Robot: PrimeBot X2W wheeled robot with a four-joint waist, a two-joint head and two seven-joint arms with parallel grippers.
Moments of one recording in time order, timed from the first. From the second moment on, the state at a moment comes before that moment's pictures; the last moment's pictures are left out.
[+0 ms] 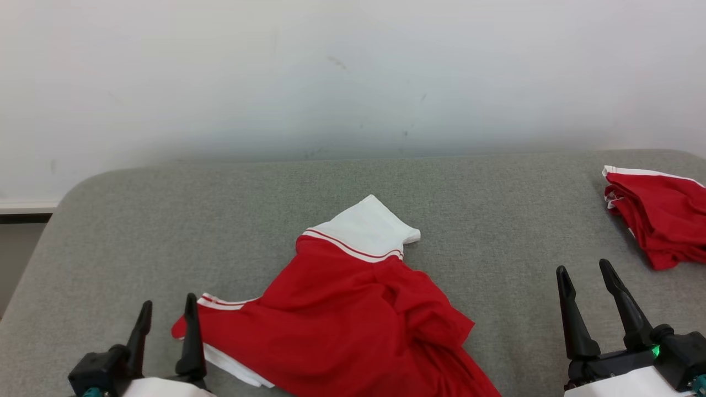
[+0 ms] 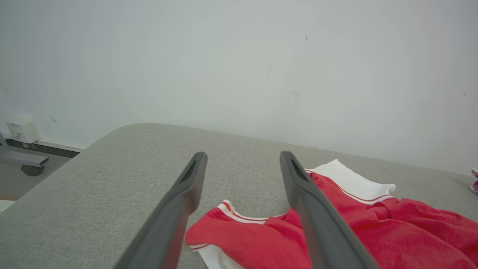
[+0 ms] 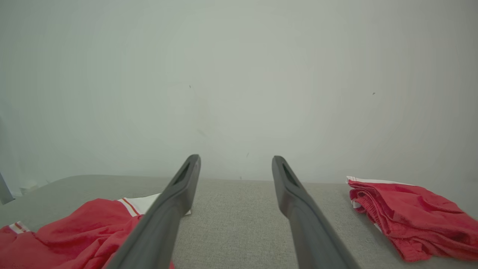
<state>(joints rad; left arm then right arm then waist) -0.01 0.19 -0.11 0.08 -0.36 0.14 -0.21 -0.09 -0.13 0.12 0.12 0.31 0.13 -0.26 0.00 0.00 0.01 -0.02</state>
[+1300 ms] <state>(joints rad) -0.11 0.11 -0.21 0.20 -0.34 0.04 -0.26 -0.33 -0.37 0.50 0.39 0.56 0.13 -0.08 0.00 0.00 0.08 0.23</state>
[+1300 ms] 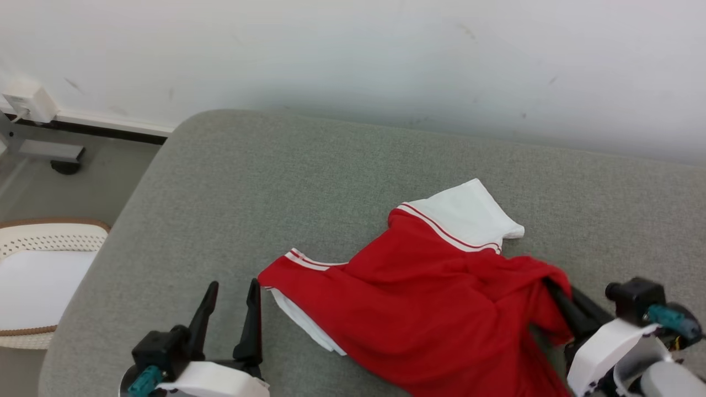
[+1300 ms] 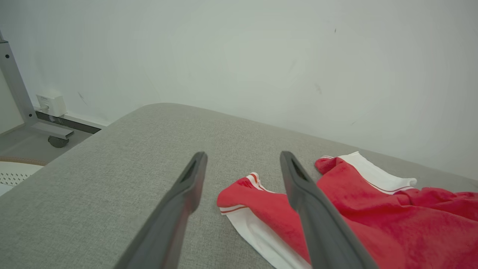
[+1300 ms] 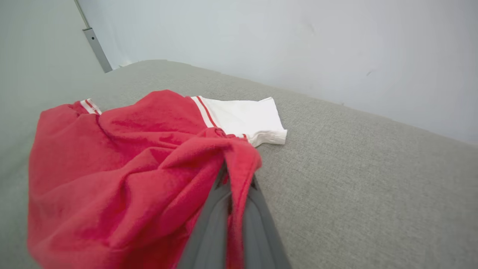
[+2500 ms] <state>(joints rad) -0.28 0.05 -0.19 0.19 -0.32 -0.04 -0.26 -1.10 -0.68 0.73 0.78 0.61 0.13 0.08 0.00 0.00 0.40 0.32</state>
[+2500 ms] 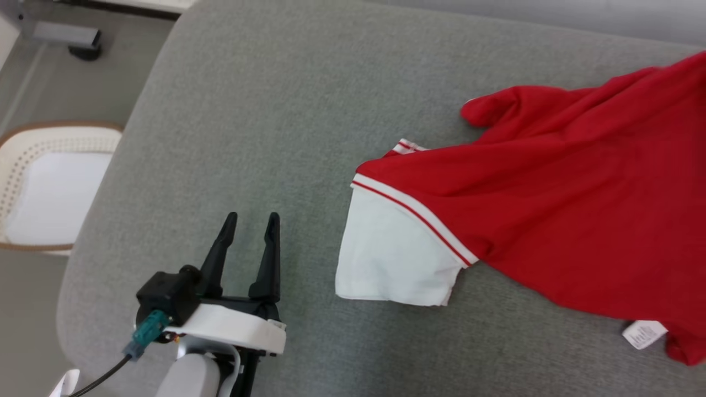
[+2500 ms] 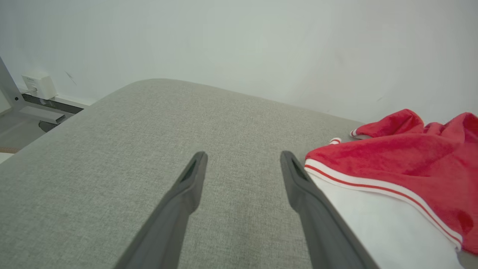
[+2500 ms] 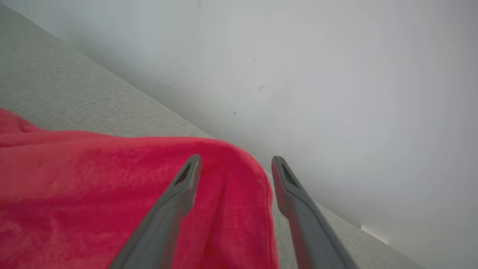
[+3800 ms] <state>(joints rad) -0.09 0.07 -0.08 0.18 -0.26 -0.02 -0.26 -0.14 -0.27 0.22 0.36 0.46 0.13 -0.14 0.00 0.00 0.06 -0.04</state>
